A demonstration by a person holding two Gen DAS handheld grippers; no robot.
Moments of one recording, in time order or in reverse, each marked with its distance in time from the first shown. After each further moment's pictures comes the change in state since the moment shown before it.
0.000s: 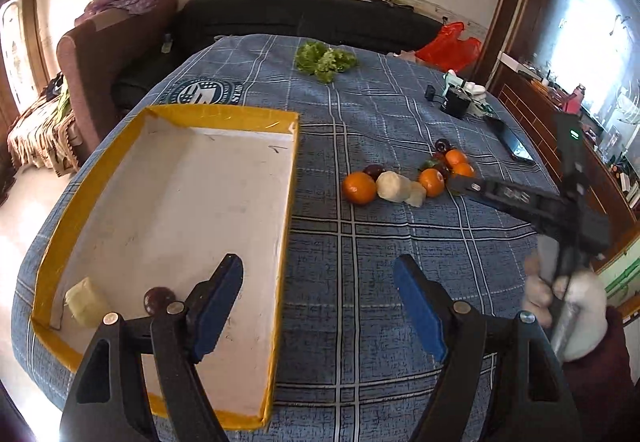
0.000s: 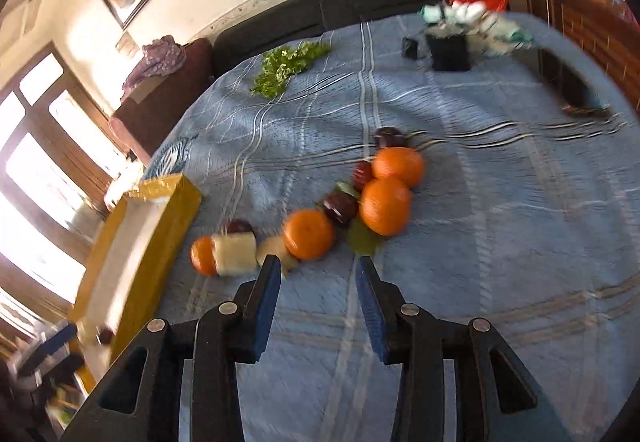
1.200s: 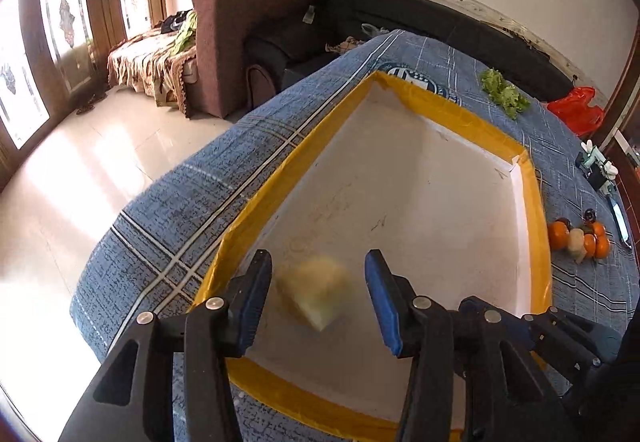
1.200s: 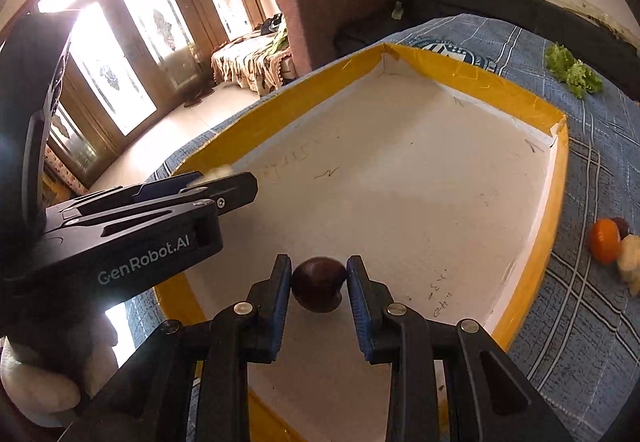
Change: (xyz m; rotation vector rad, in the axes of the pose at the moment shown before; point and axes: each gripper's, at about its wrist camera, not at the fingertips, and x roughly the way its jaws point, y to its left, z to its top) left arm -0.009 0.179 -0.031 -0.332 -0.006 0.311; right arm 0.068 0.277 -0.121 -0.593 0.210 0.232
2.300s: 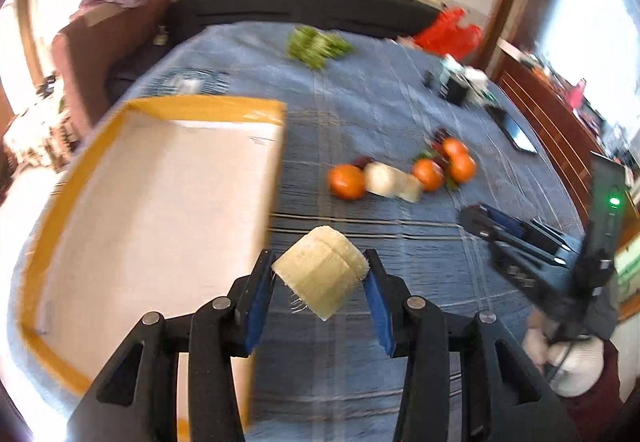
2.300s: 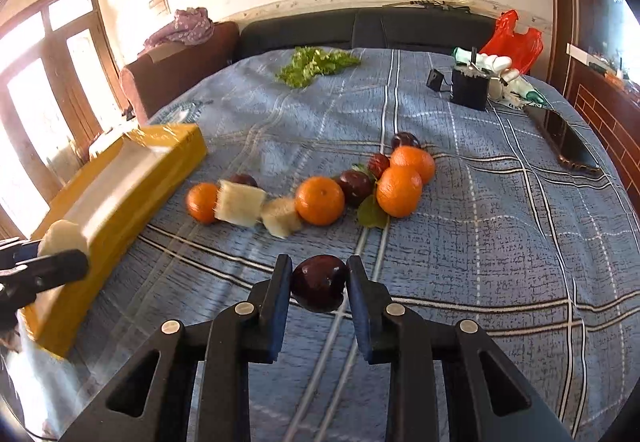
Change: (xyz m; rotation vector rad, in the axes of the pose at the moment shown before) left arm -0.038 -0.180 -0.024 0.322 0.035 -0.282; right arm -0.137 -0.218 -0.087 0.327 -0.217 -0.365
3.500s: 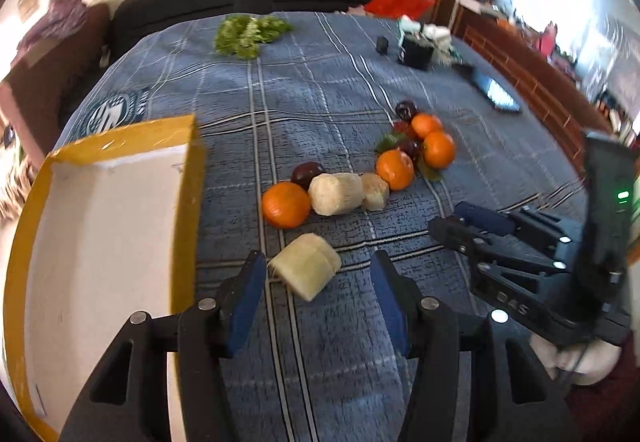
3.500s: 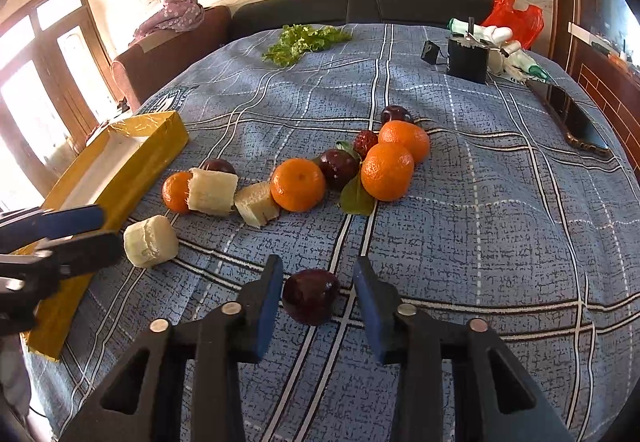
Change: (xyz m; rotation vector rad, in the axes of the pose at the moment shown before) left arm 0.075 -0.060 0.030 0.228 0.103 -0.086; right arm 0.028 -0.021 0.001 0.017 0.085 -0.003
